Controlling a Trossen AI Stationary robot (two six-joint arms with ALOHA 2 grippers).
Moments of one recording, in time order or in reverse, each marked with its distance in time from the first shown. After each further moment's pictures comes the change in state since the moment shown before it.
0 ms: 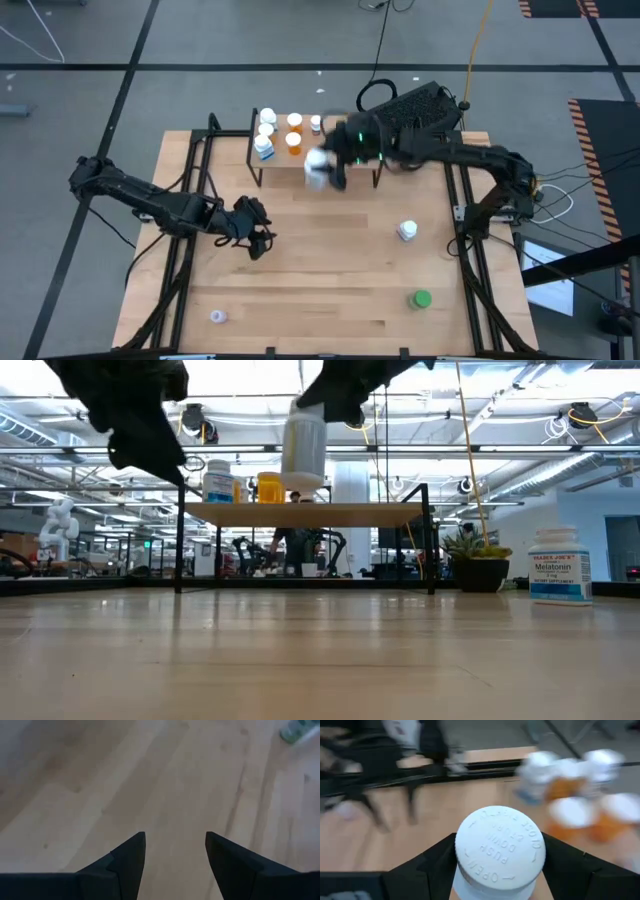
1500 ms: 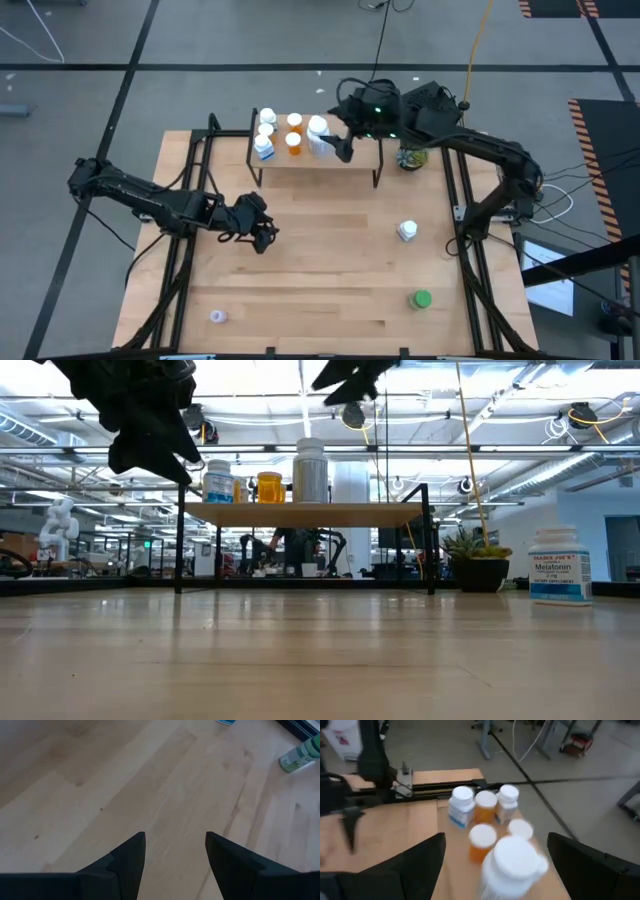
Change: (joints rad) left arm 0.039 0.000 0.000 0.027 0.013 -0.130; right arm -0.081 -0.050 0.145 -0.108 0.140 -0.062
